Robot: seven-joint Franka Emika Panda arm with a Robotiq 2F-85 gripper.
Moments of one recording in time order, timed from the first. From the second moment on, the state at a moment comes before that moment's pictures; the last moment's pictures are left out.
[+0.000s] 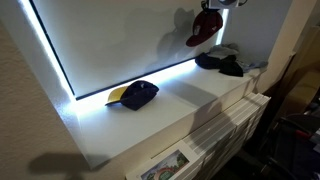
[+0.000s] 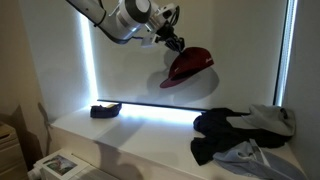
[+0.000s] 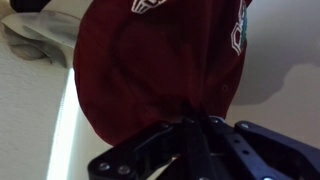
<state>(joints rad) 0.24 0.35 -0.73 -1.87 -0.15 2.95 0.53</state>
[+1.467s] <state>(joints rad) 0.49 0.14 -0.39 -2.15 -0.31 2.95 -0.08</state>
